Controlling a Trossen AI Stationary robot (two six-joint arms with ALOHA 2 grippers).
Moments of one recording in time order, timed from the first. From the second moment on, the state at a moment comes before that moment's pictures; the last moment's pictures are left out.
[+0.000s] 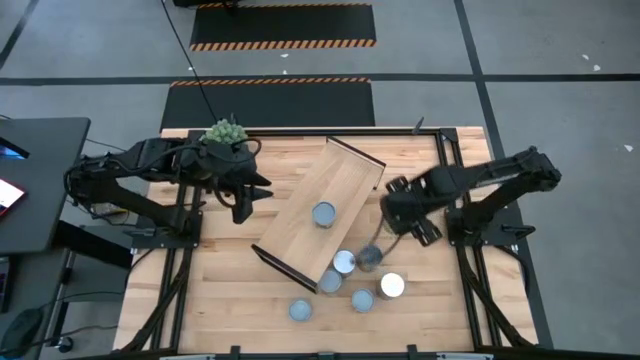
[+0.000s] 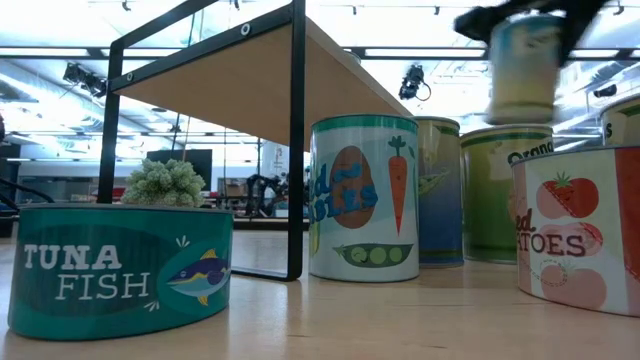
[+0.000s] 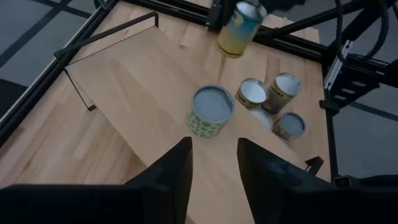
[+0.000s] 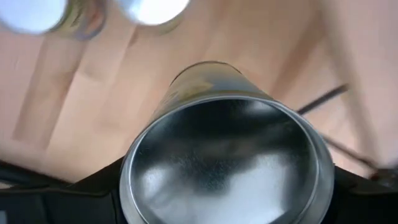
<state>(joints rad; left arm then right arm) -0.06 1.20 1.54 -1.00 -0.13 -0.33 0.19 1.41 1.40 -1.44 0.11 -0.29</state>
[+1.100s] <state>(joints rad) -0.05 1.21 1.54 -1.00 -0.13 -0.27 -0.14 1.77 1.87 -1.46 0.11 -0.60</state>
